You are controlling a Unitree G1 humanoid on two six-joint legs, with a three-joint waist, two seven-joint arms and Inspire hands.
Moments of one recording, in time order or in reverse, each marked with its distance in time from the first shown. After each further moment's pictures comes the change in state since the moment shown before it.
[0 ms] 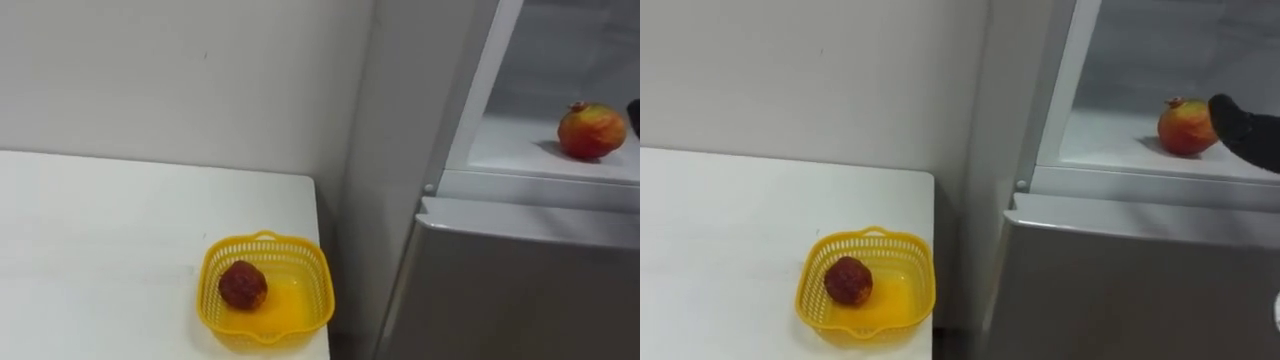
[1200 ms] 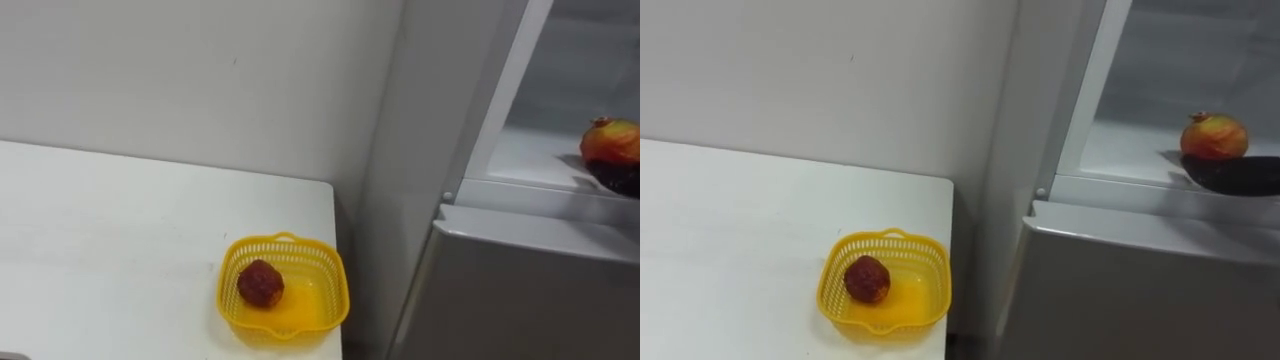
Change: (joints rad) left arm 0.057 0.006 0.020 -0.071 0.036 0.070 -0.021; right arm -0.193 -0.093 0.128 0.428 0.274 0.106 0.257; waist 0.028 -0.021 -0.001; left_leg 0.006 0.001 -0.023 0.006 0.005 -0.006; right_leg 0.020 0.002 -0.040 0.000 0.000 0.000
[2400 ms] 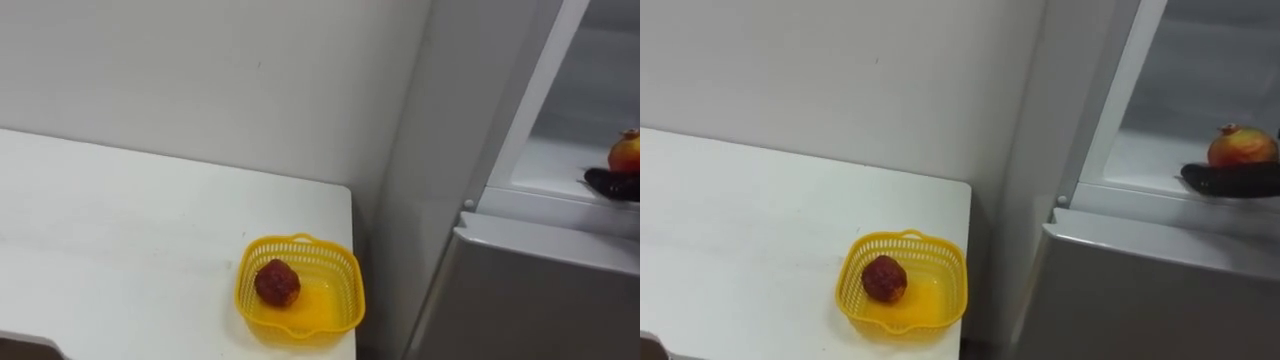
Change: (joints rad) left arm 0.057 0.001 0.080 -0.041 0.002 0.062 -0.040; right arm -0.148 -0.030 0.016 0.220 0.078 0.089 0.121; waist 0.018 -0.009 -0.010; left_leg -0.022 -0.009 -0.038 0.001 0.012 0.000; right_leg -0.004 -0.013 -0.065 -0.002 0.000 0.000
